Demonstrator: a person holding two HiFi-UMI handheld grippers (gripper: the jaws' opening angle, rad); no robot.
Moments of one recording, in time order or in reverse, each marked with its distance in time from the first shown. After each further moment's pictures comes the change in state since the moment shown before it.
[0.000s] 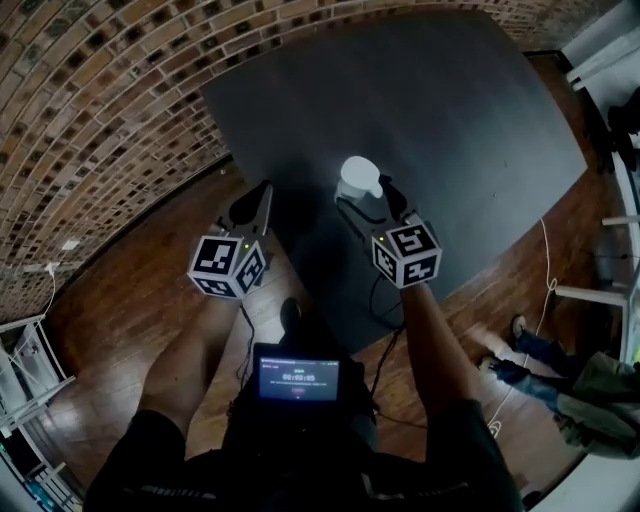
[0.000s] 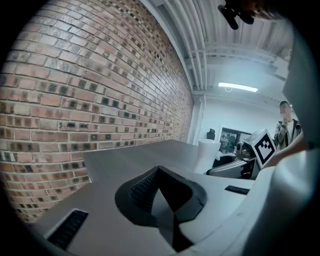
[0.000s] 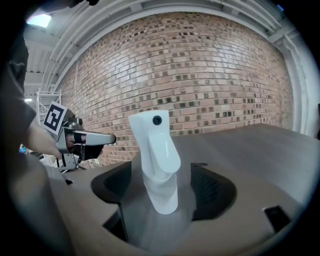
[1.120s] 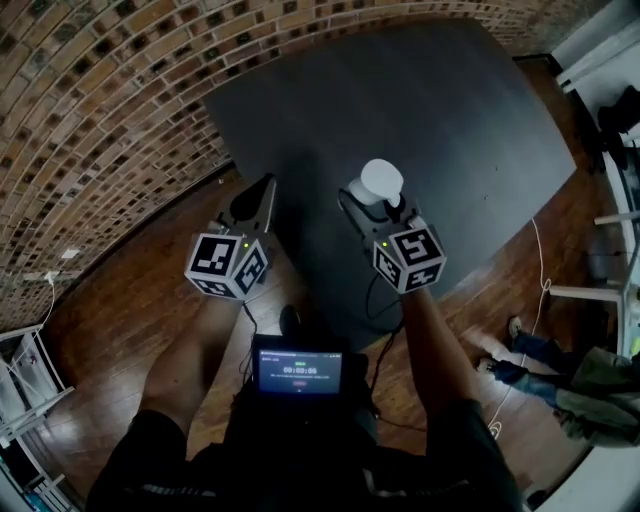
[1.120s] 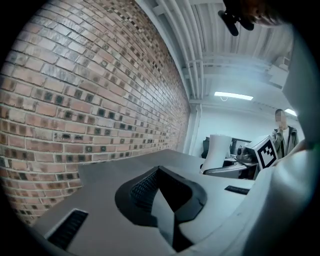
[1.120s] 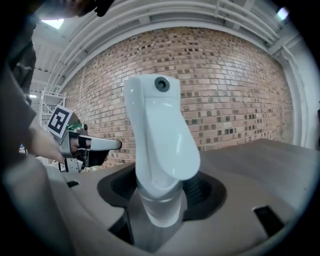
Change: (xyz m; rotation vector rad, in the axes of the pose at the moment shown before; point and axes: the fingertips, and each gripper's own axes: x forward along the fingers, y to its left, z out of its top) left arm -0.007 -0.008 0.050 -0.019 -0.083 -0.047; right arm -0.019 0.021 0.057 -0.040 -0.132 -0.004
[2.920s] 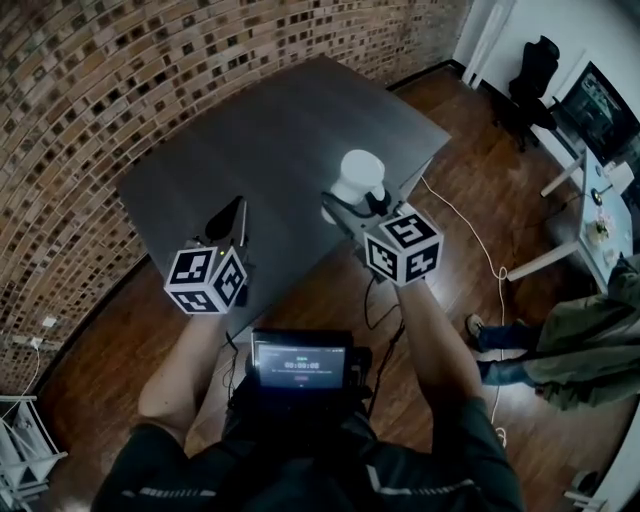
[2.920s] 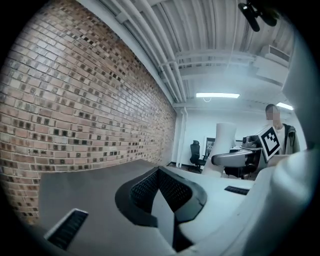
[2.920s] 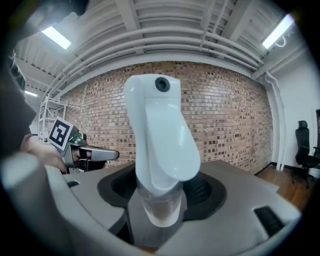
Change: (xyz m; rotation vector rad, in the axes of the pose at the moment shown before) left arm 0.043 -0.401 0.078 0.080 -0.071 -0.061; right arm -0.396 -0.189 0.079 -0.044 -0.120 -0.115
